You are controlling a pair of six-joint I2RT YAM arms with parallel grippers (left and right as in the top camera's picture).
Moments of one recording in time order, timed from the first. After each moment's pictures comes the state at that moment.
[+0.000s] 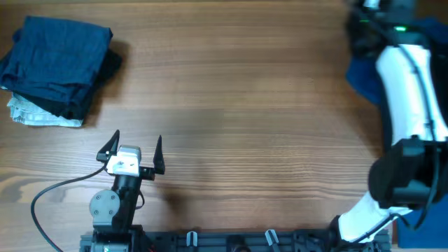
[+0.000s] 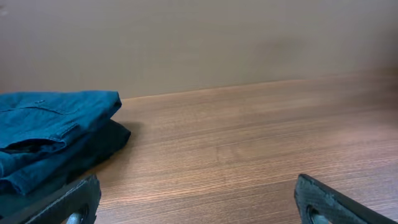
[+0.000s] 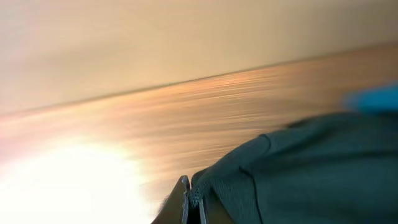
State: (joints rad) left arm -0.02 0.01 0.01 -0.06 0.11 0.06; right arm -0.02 1.86 1.70 -0.51 0.02 0.16
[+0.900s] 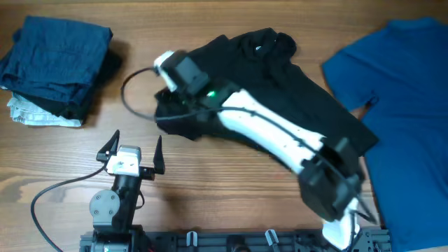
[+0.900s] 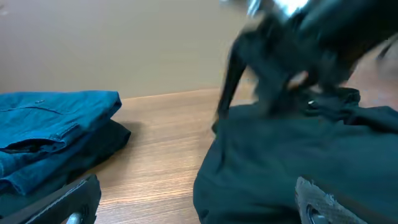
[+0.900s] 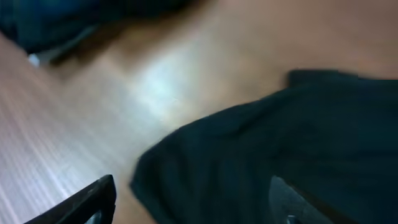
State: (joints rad) left arm -0.02 0.01 0.01 -0.06 0.11 0.06; right arm 0.82 2.02 1.70 -0.52 0.01 0.12
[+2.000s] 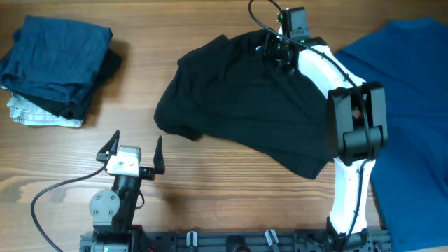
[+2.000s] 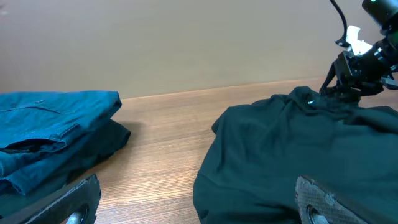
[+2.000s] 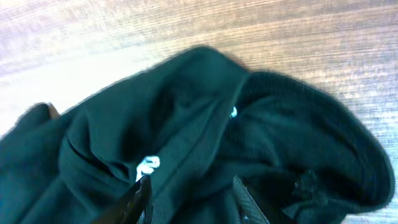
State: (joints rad) left arm -0.02 0.01 0.01 -0.06 0.11 0.06; right arm 0.20 2.29 1.71 -0.32 -0.07 0.37
